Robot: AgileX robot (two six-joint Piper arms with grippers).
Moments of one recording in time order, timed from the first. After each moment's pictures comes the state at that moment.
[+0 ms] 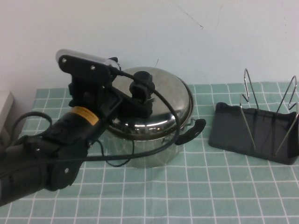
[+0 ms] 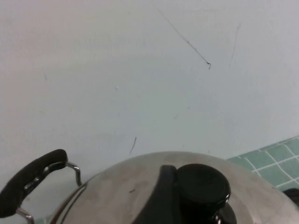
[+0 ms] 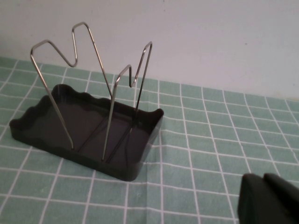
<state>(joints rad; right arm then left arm) -0.04 0.11 -0.25 -0.03 0.51 -0.14 -0.64 1.48 -0.76 -0.17 -0.56 0.01</state>
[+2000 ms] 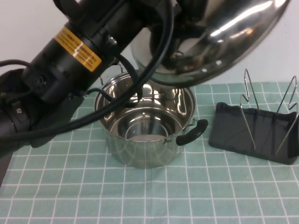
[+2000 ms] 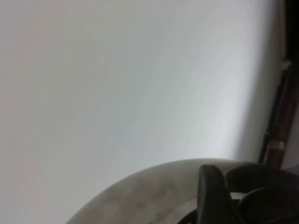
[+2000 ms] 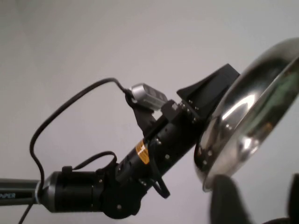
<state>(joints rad) -0.04 0.17 -0.47 1.66 0.75 -1.04 -0.66 1.40 -1.06 0.39 -0.89 -0.85</state>
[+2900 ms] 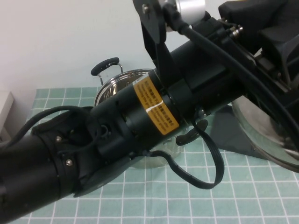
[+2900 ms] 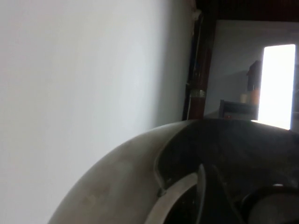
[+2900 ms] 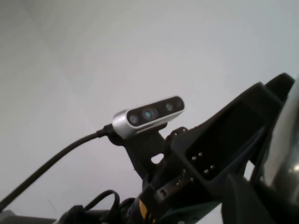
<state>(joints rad) -0.04 0.45 -0.61 1.71 0.86 -0.95 -1.00 1.40 -1.06 0.43 -0.84 -0.69</state>
